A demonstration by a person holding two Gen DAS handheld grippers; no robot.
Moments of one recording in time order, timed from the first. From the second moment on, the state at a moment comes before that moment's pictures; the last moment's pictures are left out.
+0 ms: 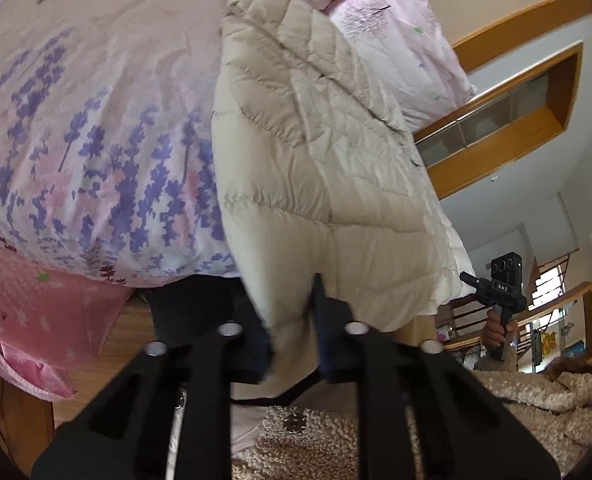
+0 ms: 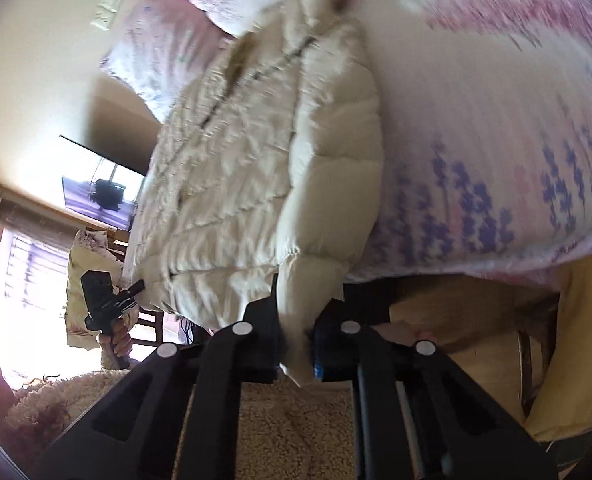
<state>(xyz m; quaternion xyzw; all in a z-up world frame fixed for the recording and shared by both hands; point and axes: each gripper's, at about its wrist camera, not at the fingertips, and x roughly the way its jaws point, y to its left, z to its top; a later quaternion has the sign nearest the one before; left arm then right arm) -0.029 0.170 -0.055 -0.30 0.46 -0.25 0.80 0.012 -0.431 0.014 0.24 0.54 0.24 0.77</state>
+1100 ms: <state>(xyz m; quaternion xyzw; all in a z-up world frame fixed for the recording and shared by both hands) 0.097 0.213 0.080 -0.30 0.27 -0.15 0.90 0.093 -0.333 0.171 0.05 0.14 0.06 0.99</state>
